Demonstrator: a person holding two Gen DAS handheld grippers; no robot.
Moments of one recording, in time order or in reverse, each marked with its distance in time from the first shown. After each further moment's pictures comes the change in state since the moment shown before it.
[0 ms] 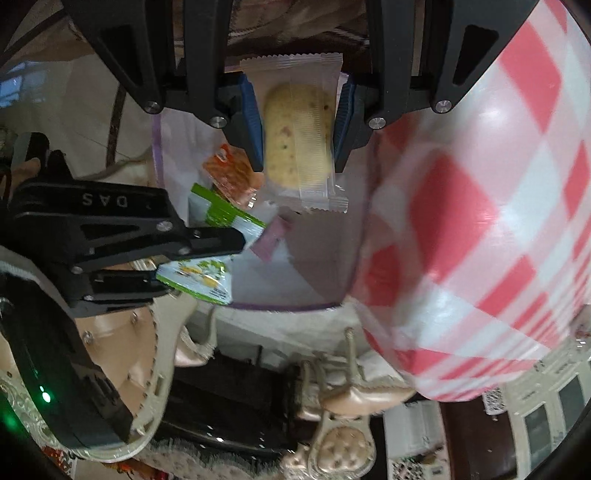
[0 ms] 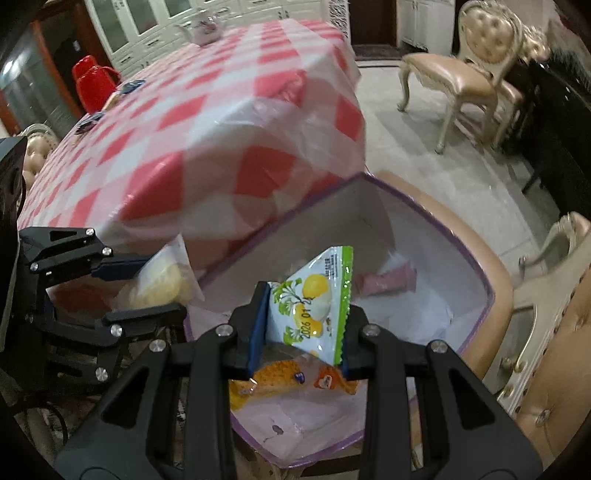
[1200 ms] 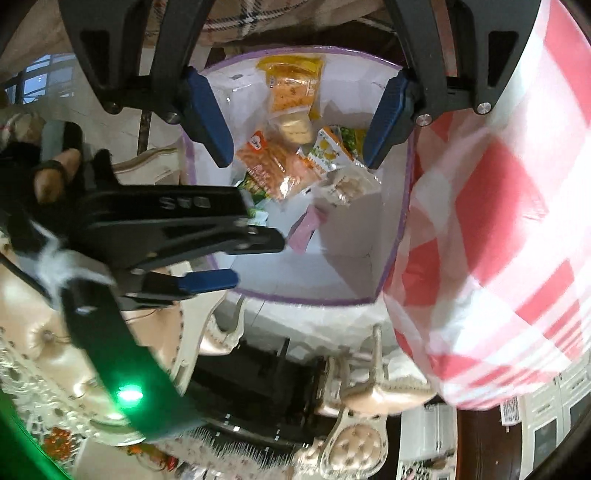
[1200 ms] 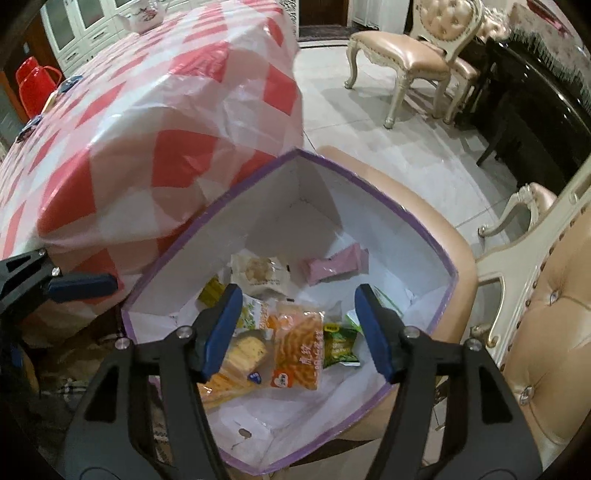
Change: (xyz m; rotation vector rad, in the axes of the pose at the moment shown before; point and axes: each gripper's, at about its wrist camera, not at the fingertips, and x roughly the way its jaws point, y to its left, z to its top) left arm -0.007 0.003 -0.001 -0.031 -0.066 -0.140; right arm 0.013 -0.008 0.010 0.054 0.052 -0.211
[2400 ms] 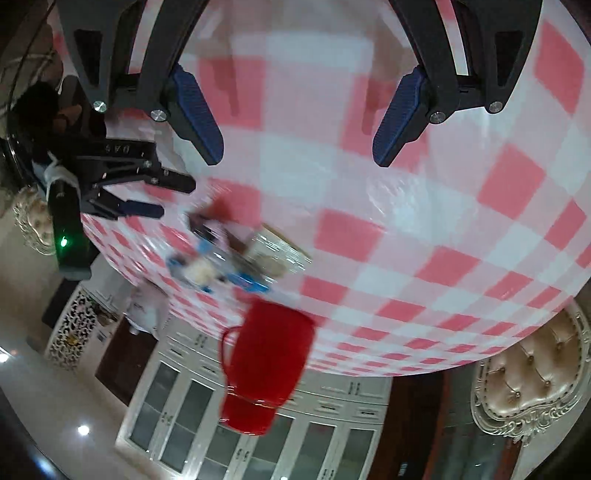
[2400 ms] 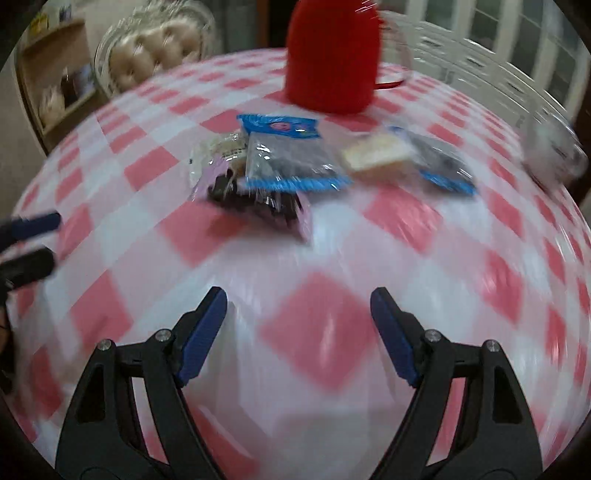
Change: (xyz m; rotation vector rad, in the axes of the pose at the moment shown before) left arm -0.309 0.453 -0.225 -1.003 -0.476 0.714; right arm 0.077 0.588 0.259 -0.886 -0.193 0.511
